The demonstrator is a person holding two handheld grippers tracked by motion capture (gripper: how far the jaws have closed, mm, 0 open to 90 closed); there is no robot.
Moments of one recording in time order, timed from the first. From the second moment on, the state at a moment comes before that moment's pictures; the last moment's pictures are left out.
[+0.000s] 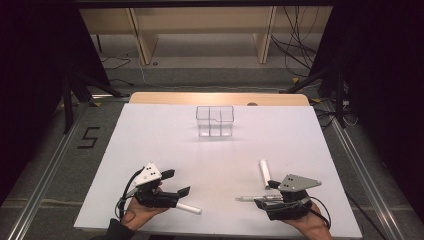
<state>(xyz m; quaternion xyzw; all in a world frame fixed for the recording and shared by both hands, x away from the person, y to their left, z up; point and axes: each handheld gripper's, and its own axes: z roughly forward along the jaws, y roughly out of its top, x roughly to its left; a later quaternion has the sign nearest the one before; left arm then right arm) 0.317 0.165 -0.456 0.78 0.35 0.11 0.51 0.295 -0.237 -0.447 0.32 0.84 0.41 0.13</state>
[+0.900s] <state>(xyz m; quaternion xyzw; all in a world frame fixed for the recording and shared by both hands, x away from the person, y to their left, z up) 0.317 0.167 -0.459 0.78 0.35 0.12 0.51 0.325 -0.201 -0.456 0.25 0.93 0.25 0.11</state>
